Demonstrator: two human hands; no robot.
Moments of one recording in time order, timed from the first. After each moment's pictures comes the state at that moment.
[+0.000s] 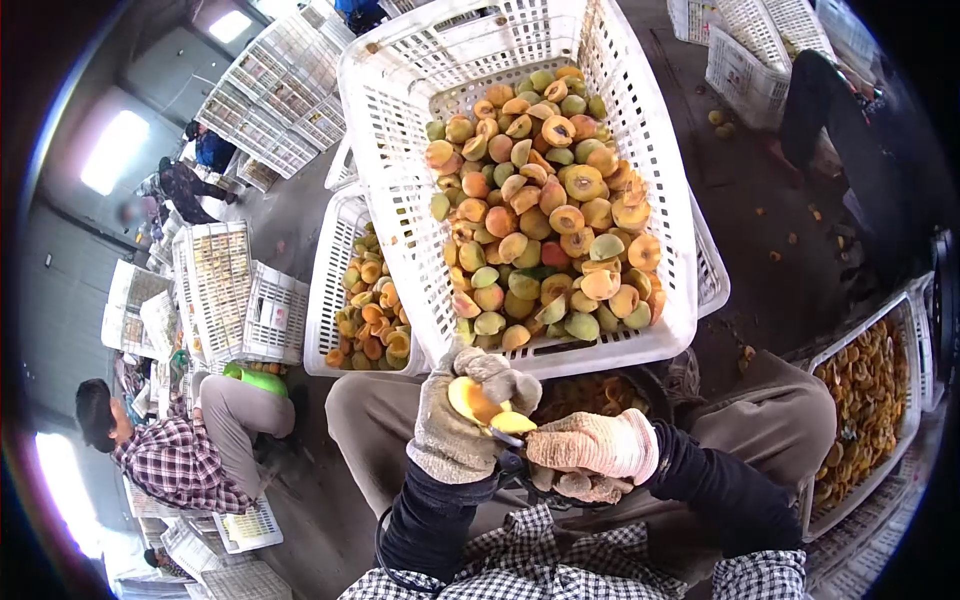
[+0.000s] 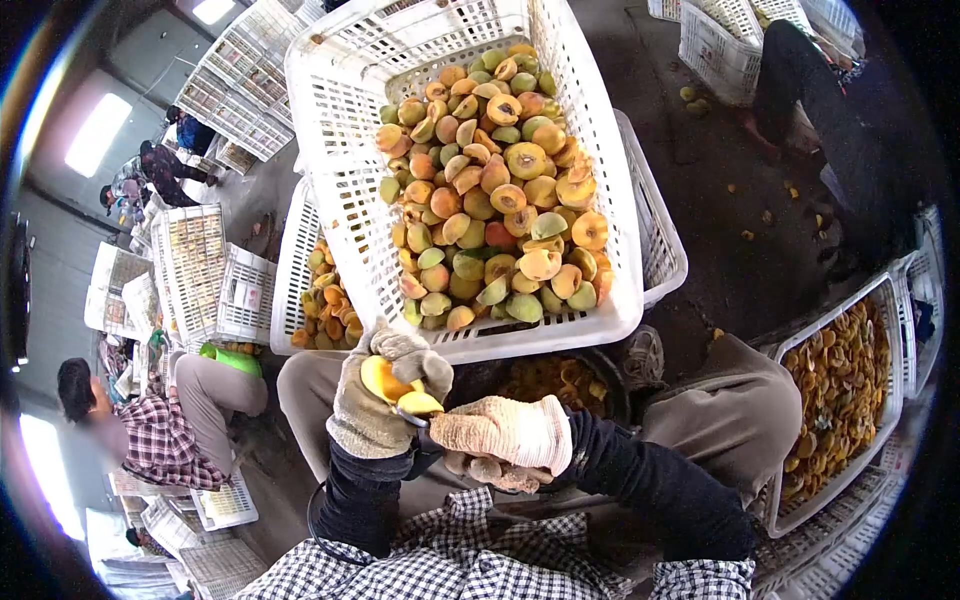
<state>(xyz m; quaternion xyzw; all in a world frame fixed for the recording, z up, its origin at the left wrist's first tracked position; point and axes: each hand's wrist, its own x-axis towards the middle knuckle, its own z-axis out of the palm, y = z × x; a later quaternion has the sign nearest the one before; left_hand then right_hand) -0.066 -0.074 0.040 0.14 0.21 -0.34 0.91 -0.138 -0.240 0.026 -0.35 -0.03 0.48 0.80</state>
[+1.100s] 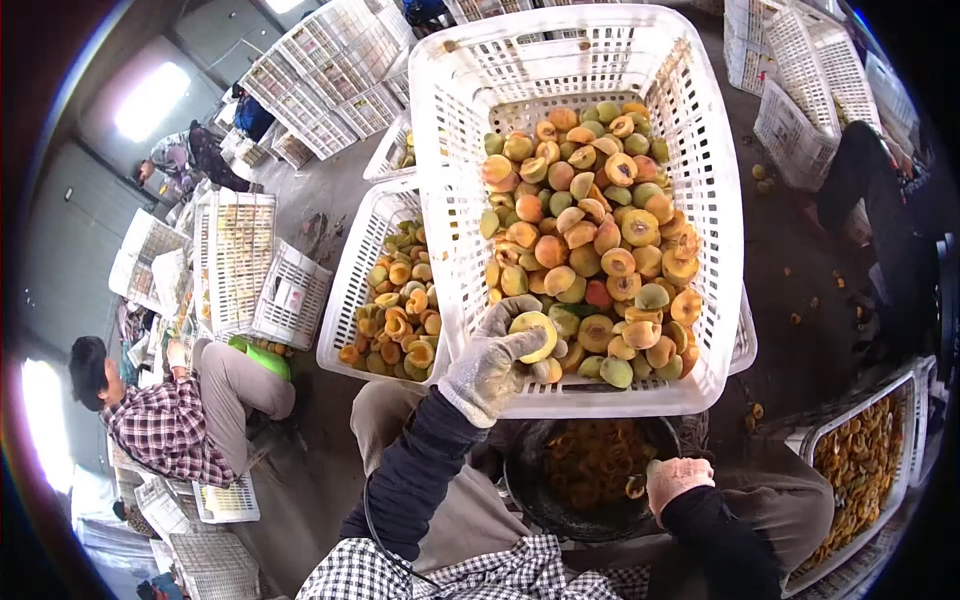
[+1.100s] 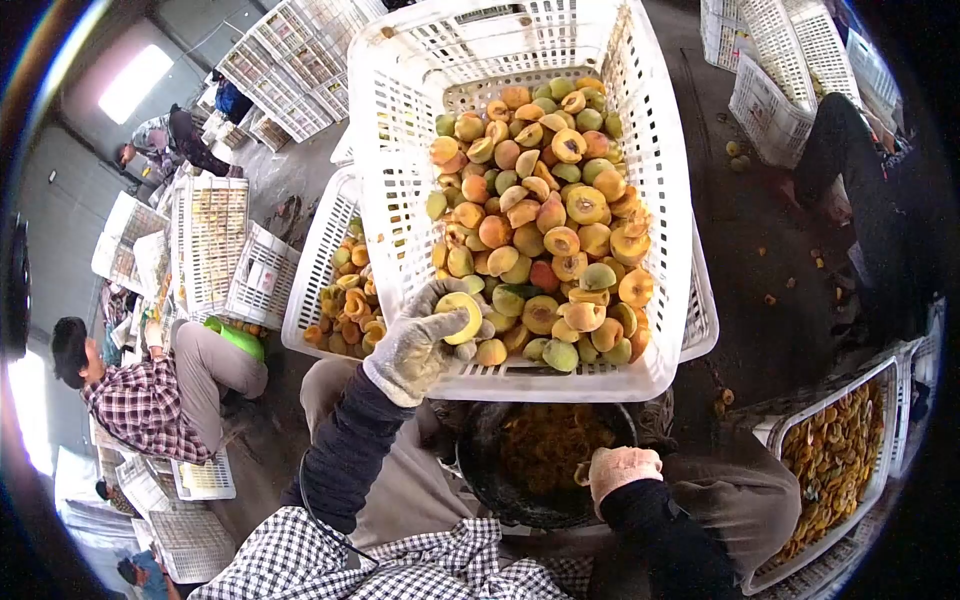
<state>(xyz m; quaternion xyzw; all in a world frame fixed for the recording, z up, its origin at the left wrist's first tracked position) 0.016 -0.068 0.013 0.44 0.04 -0.34 0.83 -0.170 -0.268 -0.038 -0.92 0.04 0.39 0.09</state>
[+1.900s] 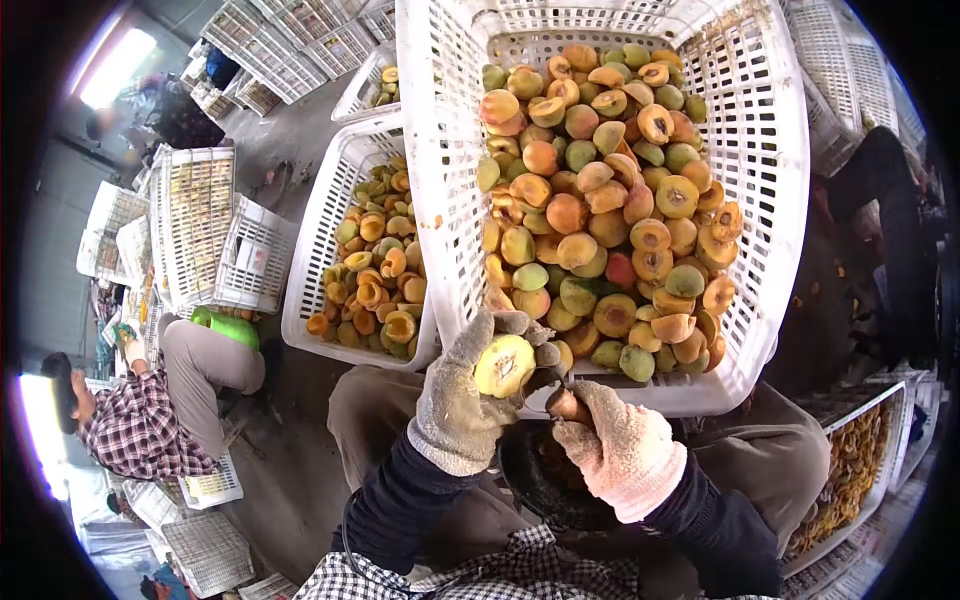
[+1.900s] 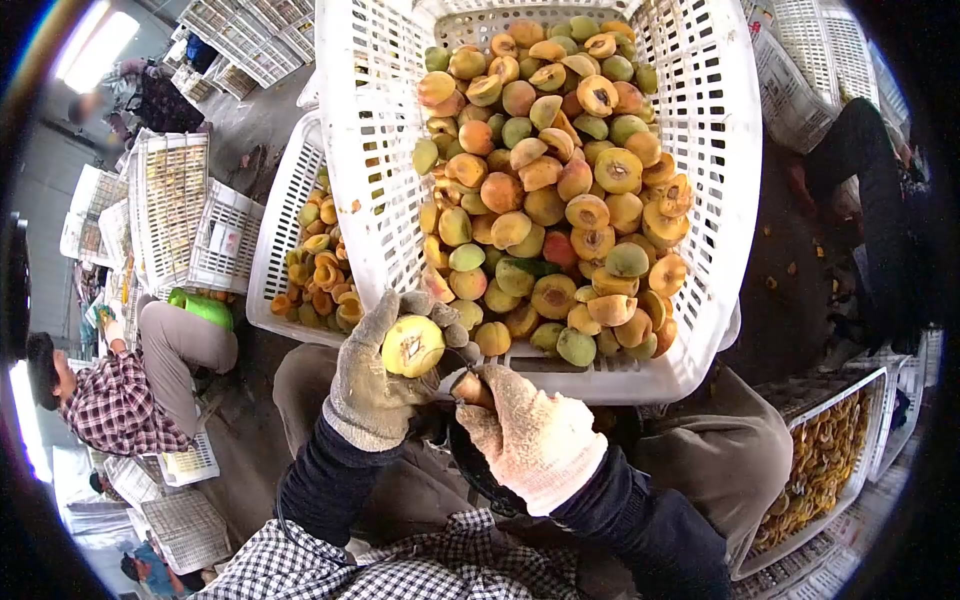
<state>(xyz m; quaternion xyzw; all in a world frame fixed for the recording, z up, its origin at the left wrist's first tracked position) 0.007 -0.044 0.012 0.32 0.13 -0.30 0.89 -0.075 -0.196 0.024 -0.90 -0.04 -0.01 0.43</state>
